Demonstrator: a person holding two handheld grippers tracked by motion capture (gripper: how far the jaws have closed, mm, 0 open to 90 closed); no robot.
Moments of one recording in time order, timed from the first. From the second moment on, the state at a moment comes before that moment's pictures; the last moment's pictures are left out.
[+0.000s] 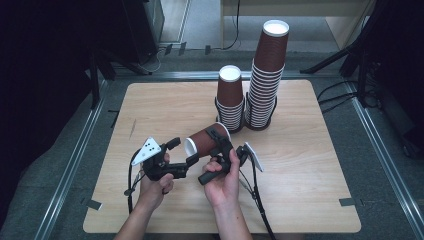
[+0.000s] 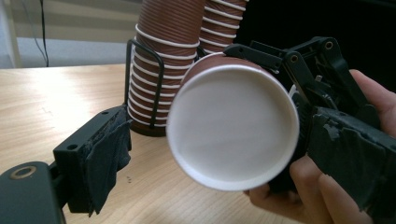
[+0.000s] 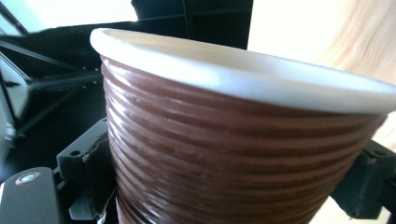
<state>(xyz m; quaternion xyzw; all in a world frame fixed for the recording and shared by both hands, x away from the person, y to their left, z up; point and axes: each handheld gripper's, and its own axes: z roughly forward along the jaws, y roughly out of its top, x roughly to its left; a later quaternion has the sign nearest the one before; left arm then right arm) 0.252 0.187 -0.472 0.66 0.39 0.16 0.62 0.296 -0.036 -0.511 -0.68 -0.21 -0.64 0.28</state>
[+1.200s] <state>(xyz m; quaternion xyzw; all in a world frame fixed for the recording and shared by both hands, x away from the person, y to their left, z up) 0.243 0.257 -0.499 0.64 0.49 0.21 0.55 0.289 -0.096 -0.486 -0.54 -0.48 -0.65 -0.25</state>
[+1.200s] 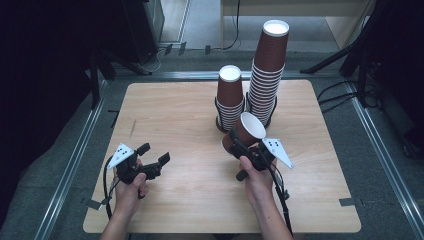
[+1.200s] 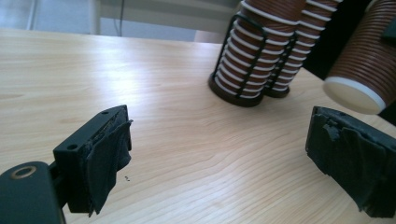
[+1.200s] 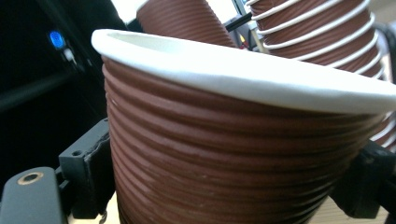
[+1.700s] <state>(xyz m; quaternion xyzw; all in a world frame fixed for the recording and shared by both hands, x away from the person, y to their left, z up) 0.233 0.294 -0.522 0.63 0.54 0.23 0.51 0.284 -0.113 -0.499 -0.47 -0.57 -0.59 -0.34</state>
